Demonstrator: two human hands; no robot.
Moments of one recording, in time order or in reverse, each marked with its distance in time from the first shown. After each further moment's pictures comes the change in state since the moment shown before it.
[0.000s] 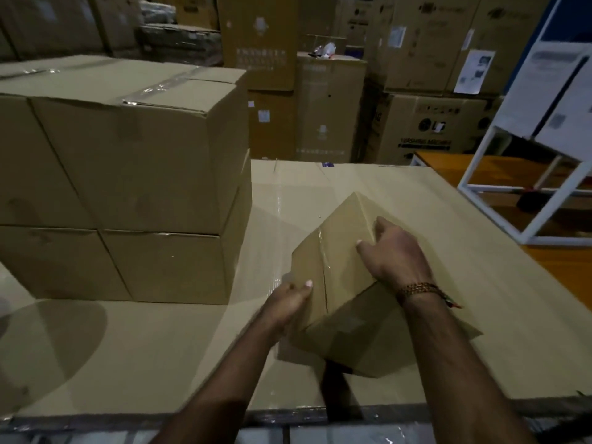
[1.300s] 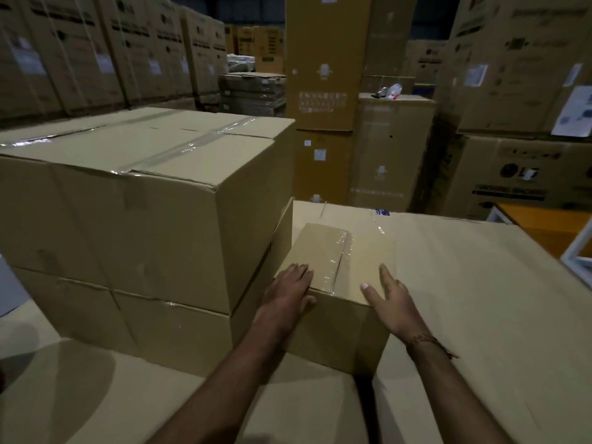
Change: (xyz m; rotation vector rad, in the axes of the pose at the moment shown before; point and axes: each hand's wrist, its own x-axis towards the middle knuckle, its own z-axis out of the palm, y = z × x) left_hand 0.158 0.109 -0.081 1.124 0.395 0.617; right_hand 0.237 0.014 0.130 0.302 -0.257 -0.327
